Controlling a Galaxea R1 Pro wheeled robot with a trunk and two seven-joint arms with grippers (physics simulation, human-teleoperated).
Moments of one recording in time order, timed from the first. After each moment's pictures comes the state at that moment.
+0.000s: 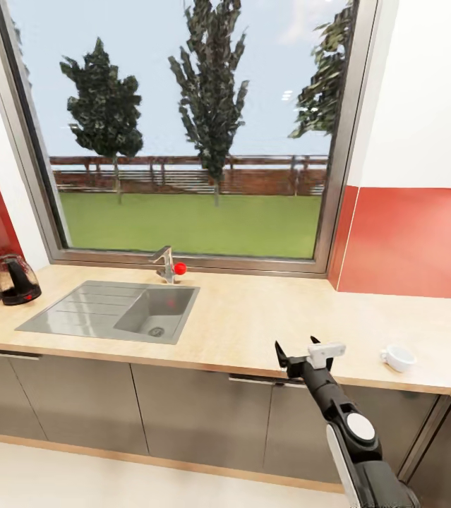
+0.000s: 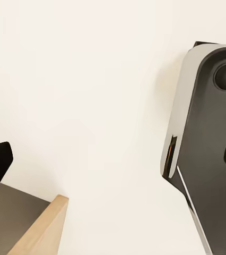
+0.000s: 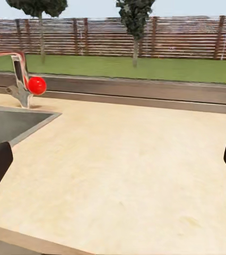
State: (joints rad) left arm 0.03 0.13 -0.07 0.03 0.19 -0.22 0.10; right arm -0.21 0.08 -0.01 -1.50 0.08 0.09 0.17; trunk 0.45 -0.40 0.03
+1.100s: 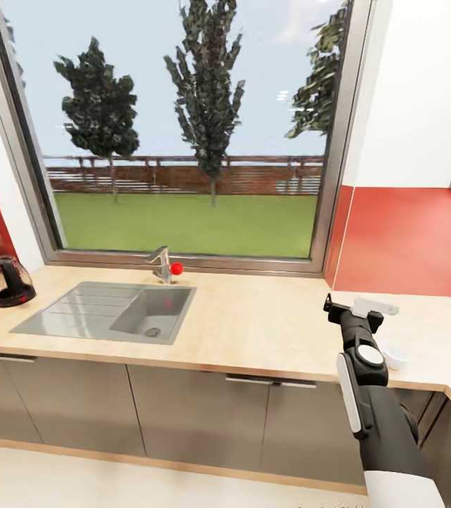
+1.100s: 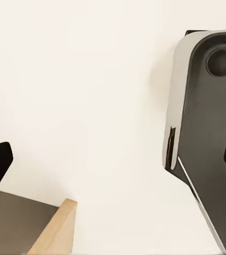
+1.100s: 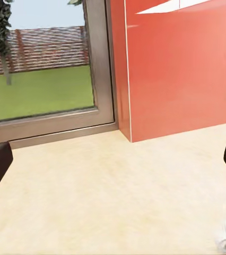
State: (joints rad) left arm 0.03 0.13 -0.07 0.03 0.11 -0.21 0.09; right arm -0.50 0.09 -0.15 -1.47 0.09 0.30 -0.26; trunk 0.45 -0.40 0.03
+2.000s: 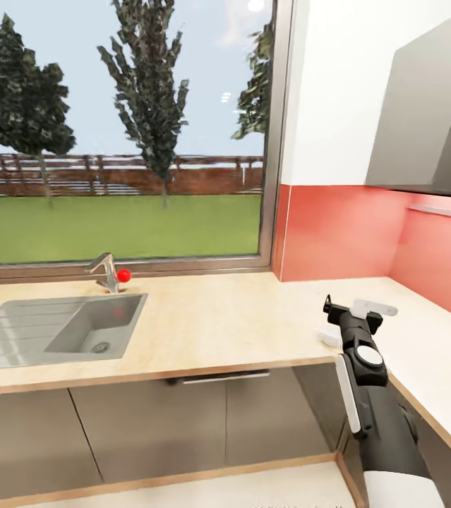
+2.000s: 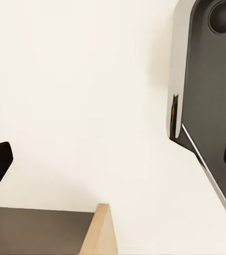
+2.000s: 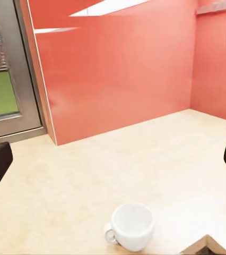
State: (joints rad) left arm 0.03 0.13 -0.07 0.03 0.04 -0.12 0.09; right arm -0.50 0.09 -0.15 -1.46 0.09 0.30 -0.26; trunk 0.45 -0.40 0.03
